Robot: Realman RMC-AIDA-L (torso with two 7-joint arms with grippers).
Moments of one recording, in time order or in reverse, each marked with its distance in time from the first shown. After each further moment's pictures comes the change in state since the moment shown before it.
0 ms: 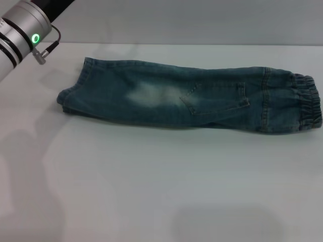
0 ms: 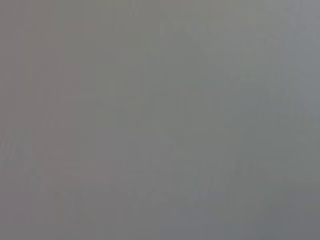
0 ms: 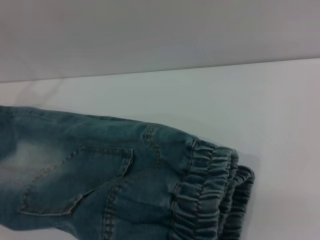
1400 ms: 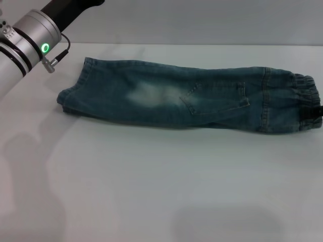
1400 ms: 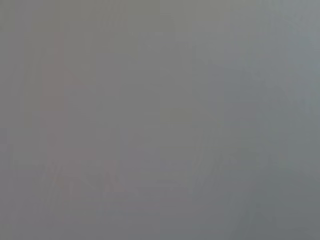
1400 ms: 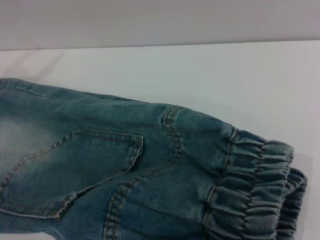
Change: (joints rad) left arm -0.009 -0.003 0.000 -0.067 -0.014 0.034 0.051; right arm 0.054 0.083 -0.140 0.161 0.000 0.266 -0.052
